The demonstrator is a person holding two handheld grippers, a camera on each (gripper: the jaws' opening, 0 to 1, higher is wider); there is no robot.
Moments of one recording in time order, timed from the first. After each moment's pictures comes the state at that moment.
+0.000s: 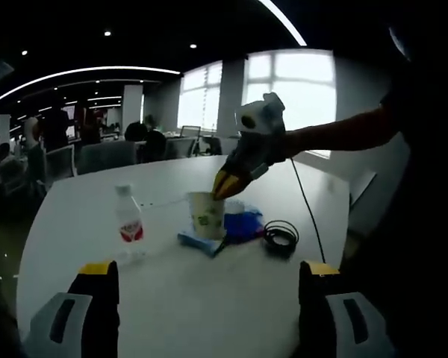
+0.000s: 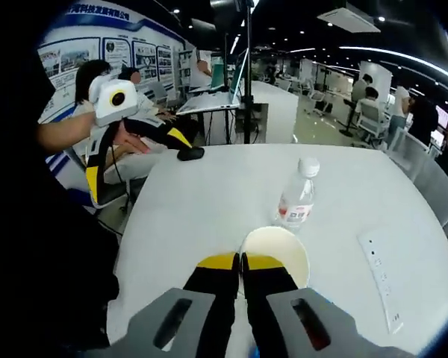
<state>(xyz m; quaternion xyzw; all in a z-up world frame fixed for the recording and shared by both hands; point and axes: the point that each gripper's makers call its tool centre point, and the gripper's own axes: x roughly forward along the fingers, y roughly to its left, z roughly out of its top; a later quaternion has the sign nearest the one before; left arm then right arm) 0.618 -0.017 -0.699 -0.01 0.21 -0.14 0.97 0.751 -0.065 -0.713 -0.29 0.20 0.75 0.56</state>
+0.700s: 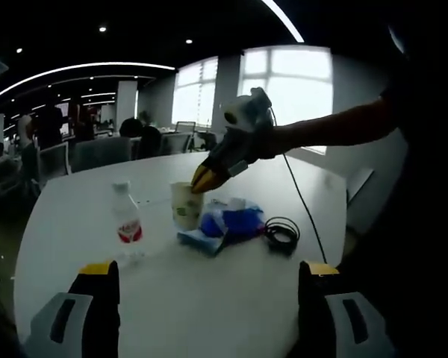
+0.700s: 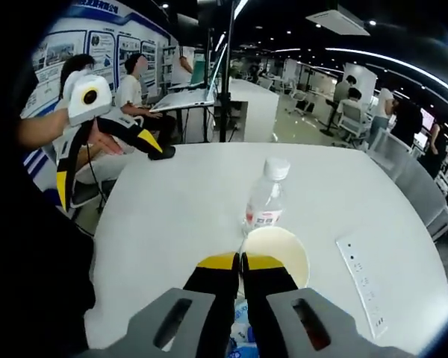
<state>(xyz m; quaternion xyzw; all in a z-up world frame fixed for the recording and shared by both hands) 0.636 -0.010 -0.706 0.00 0.22 -0.16 0.96 0.796 -0.036 -0.723 -0.30 0.18 0.71 0.61</state>
